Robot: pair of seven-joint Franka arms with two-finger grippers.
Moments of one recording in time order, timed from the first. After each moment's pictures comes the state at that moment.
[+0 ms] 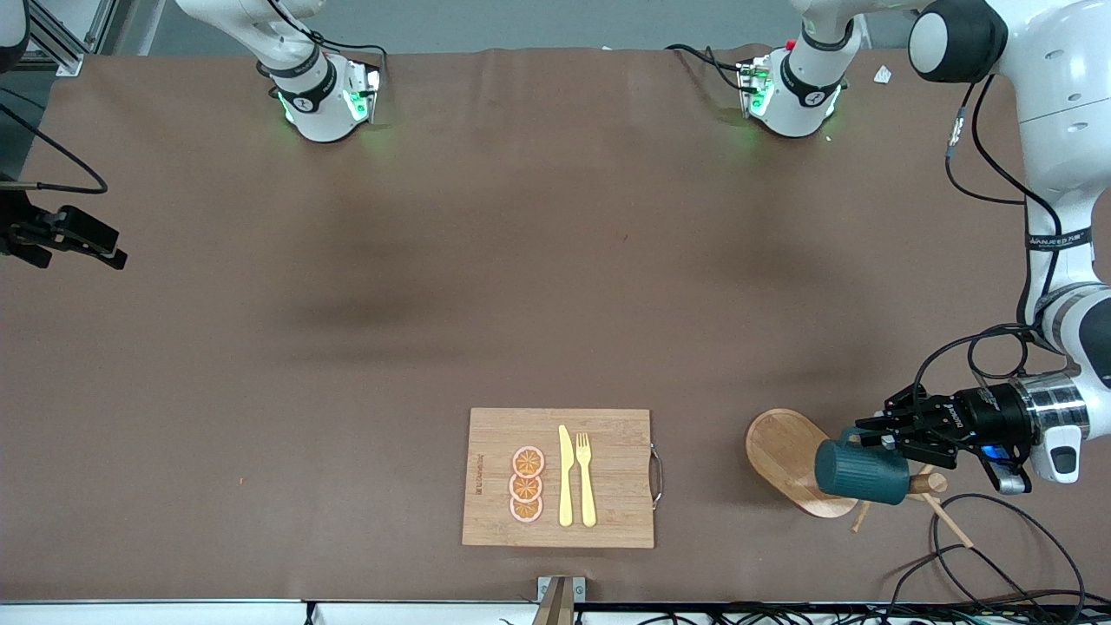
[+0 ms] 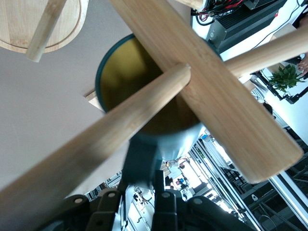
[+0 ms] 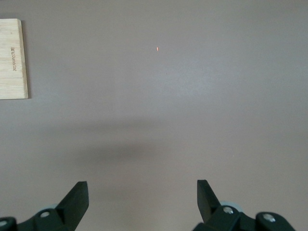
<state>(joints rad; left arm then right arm) 0.11 0.79 0.12 -1.22 -1.26 1.61 -0.47 0.03 0.02 -0.10 -1.58 0.01 1.64 -0.03</state>
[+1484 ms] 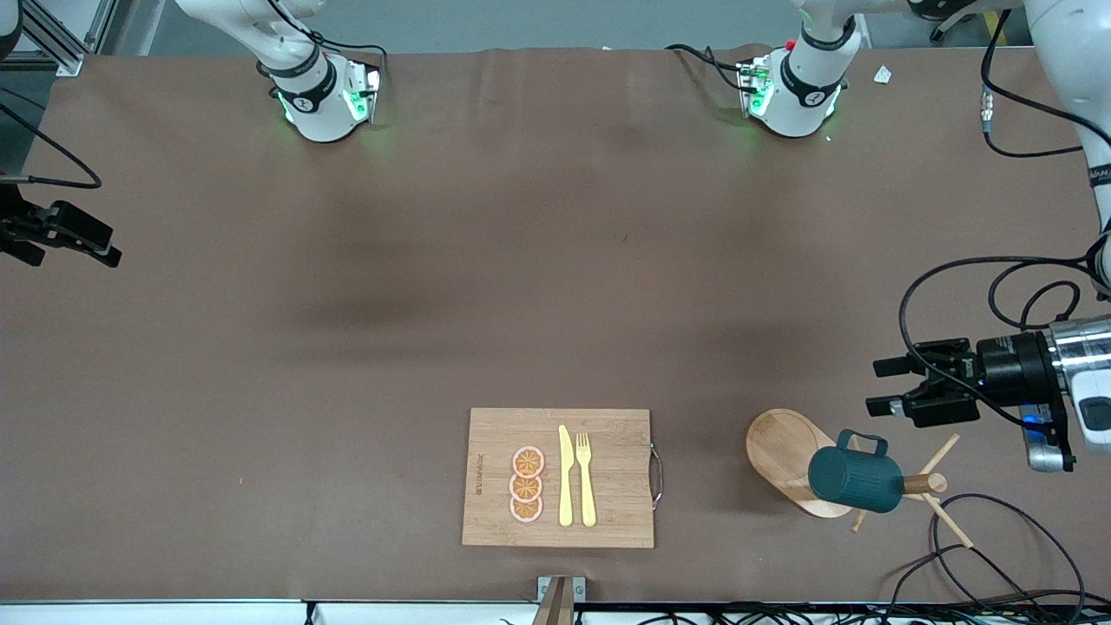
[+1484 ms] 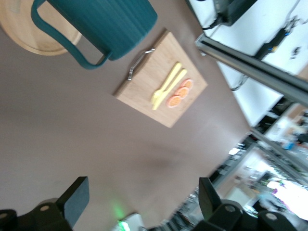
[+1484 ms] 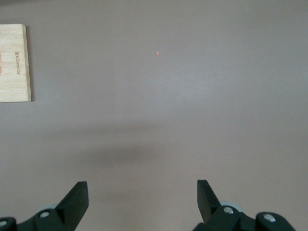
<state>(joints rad) -0.02 0.54 0.11 -1.19 -0.83 1.60 -0.47 0.03 0.02 -0.10 -1.55 0.01 1.63 -0.03</state>
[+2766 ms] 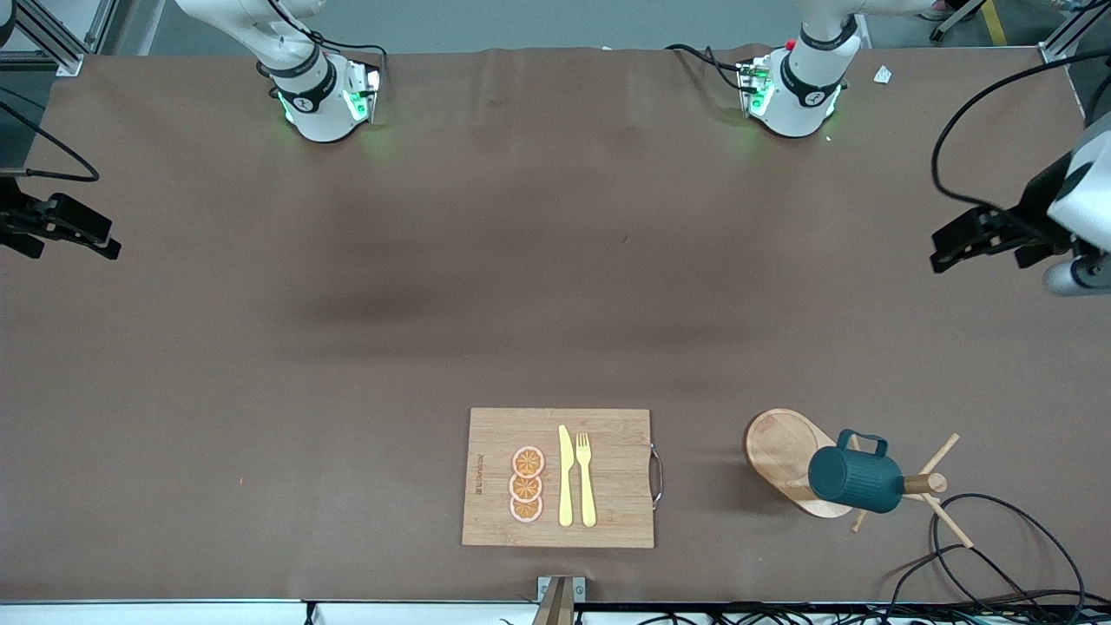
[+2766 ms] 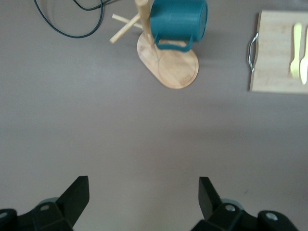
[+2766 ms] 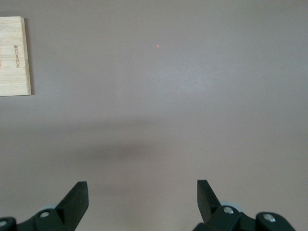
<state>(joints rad) -0.13 0.16 0.03 -1.28 0.00 1.45 -0.09 0.03 0.02 -0.10 -1.54 0.01 1.59 -0.03</state>
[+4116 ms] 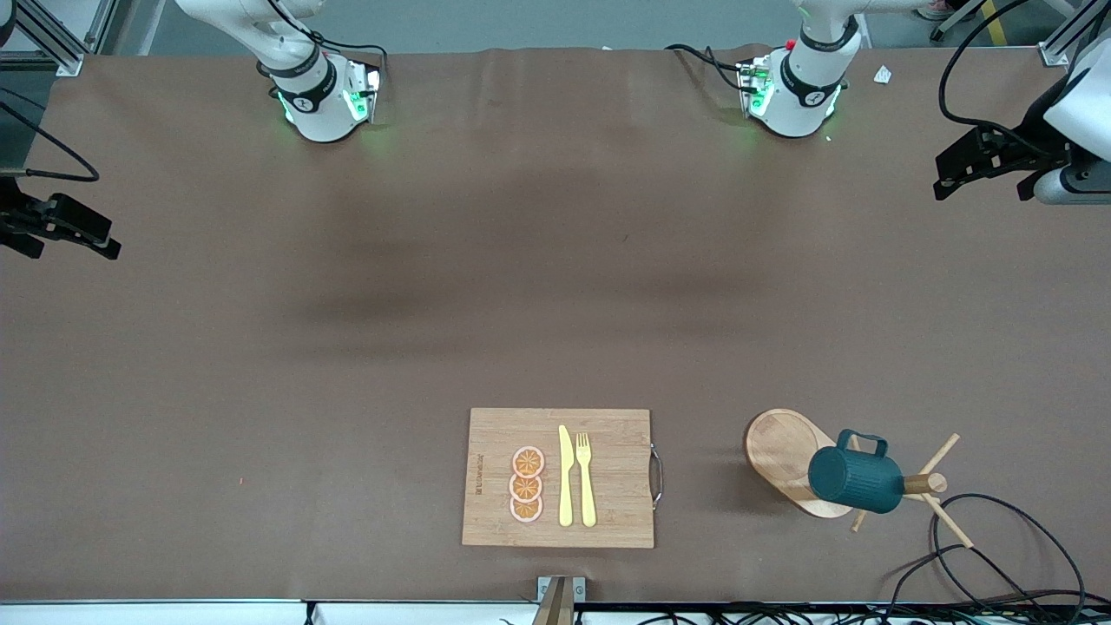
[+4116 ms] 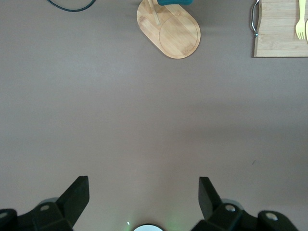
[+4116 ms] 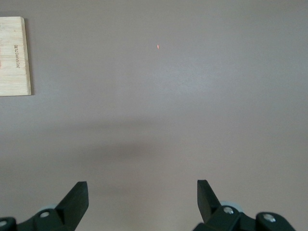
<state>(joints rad) -0.02 -0.06 -0.08 -1.55 0.00 1.47 -0.07 0.03 0.02 -0.10 -1.54 0.01 1.60 -0.03</state>
